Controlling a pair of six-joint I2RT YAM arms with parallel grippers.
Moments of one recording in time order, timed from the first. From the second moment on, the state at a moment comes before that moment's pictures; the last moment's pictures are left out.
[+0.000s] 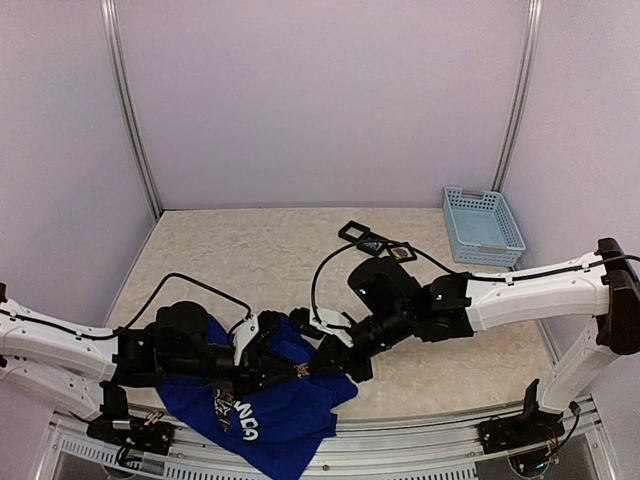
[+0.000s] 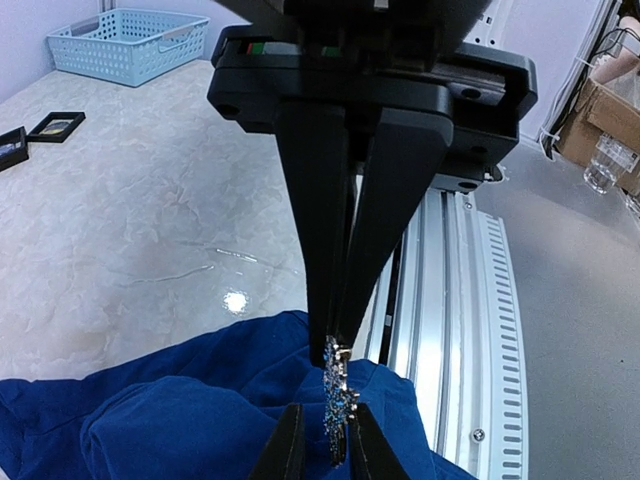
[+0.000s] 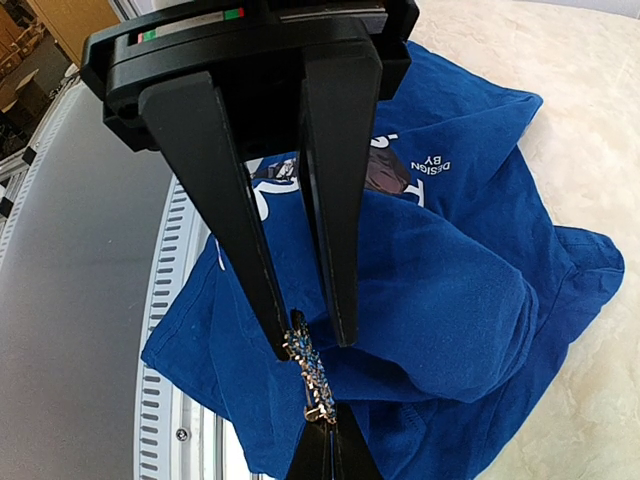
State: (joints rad) left arm -1.17 1.12 0.41 0.36 0.21 -0.11; right arm 1.17 1.57 1.03 -0.18 -0.43 -0.16
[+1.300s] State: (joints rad) left arm -1.01 0.94 0.22 0.61 0.45 -0.27; right arm 1.17 1.20 0.53 0.56 -0.29 -0.06
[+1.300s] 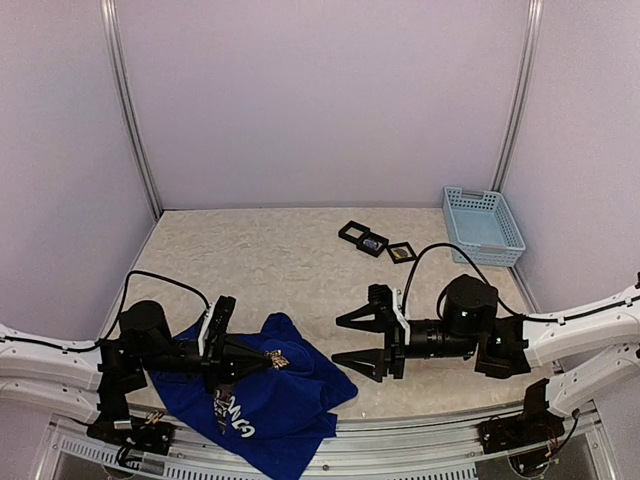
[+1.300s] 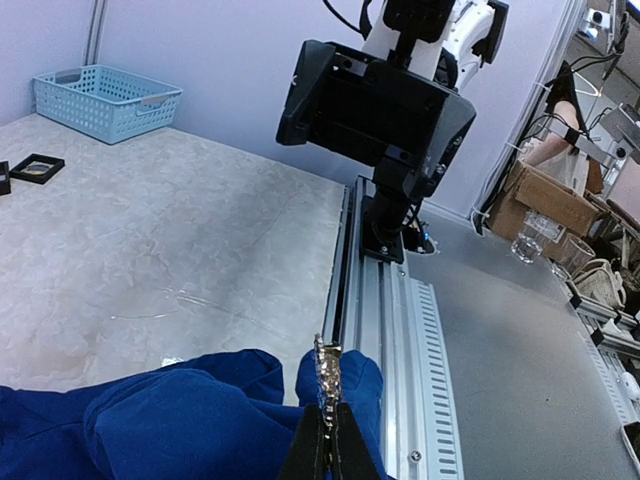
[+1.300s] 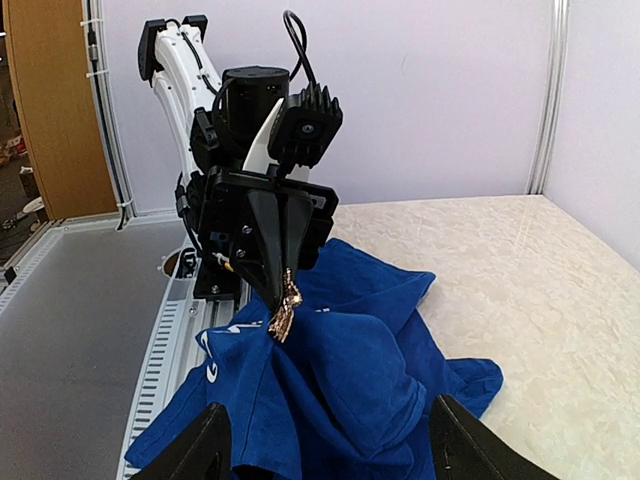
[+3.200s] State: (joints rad) left arm -1.08 1.04 0.22 0.71 0.53 -0.27; right arm 1.29 1.64 0.71 0.79 -0.43 0.17
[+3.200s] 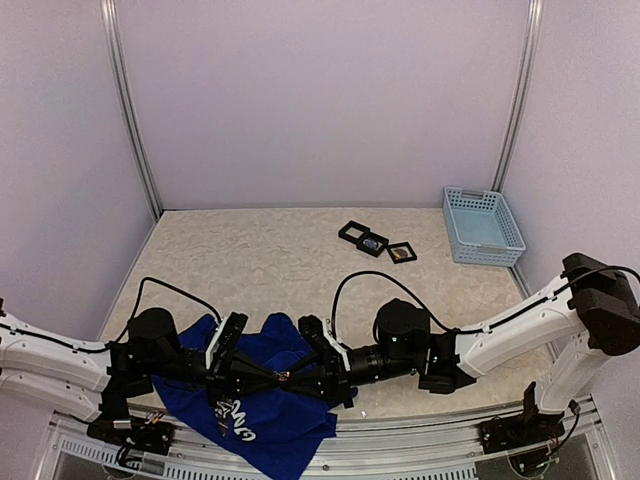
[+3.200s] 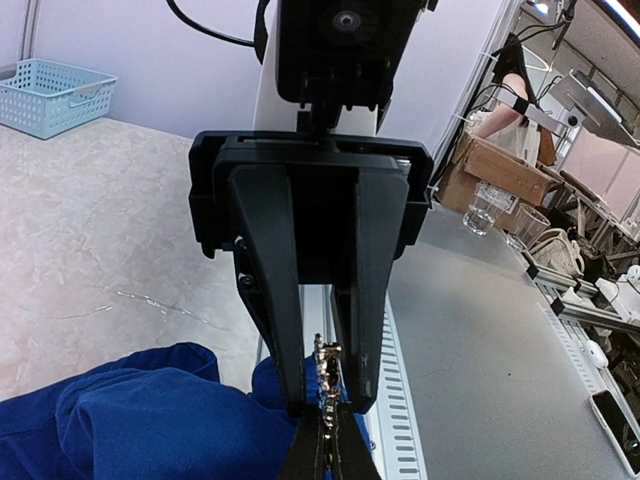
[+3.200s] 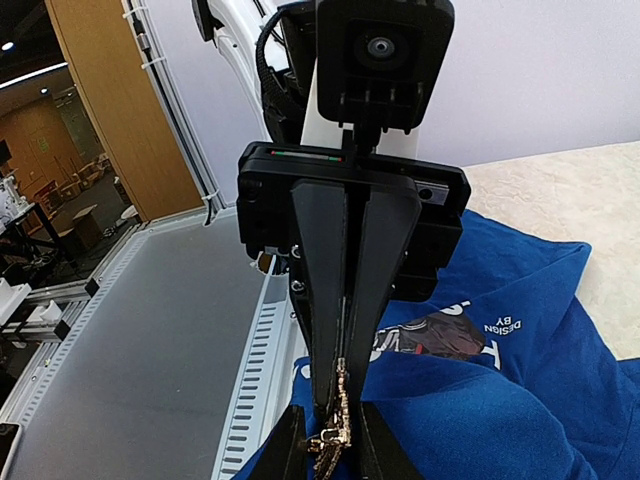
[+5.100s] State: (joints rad) left arm -1.12 1.07 0.23 0.59 0.47 -0.15; right arm 1.29 1.66 0.75 0.58 -0.41 0.24
